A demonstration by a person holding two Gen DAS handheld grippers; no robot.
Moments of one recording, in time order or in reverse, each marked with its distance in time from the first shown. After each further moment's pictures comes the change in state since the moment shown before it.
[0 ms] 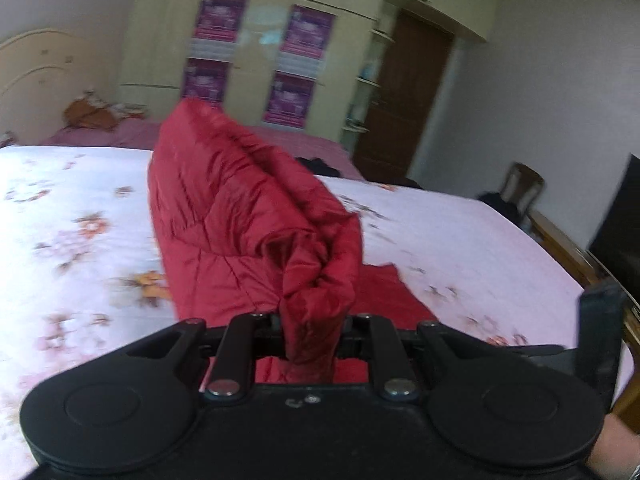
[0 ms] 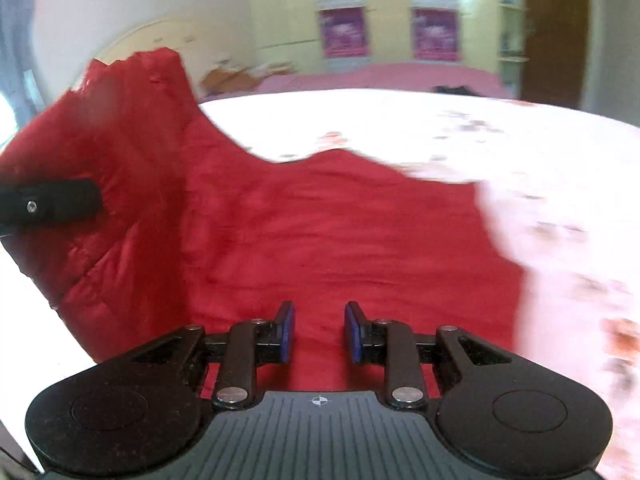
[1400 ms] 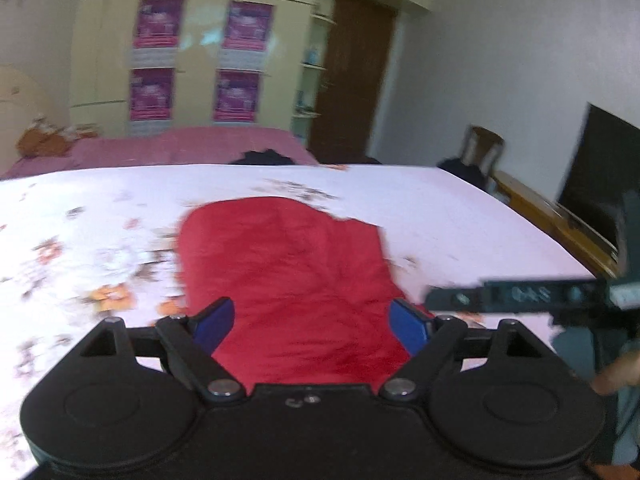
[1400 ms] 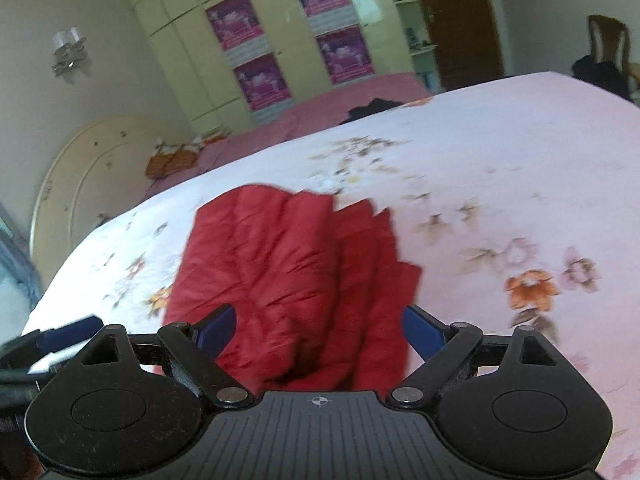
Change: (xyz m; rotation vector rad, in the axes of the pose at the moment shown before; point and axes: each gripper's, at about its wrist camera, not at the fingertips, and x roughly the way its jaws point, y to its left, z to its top) left arm 0.010 -0.035 -0.014 0.116 0.022 -0.041; right arm -0.059 -0.052 0.015 0.288 -0.103 0.025
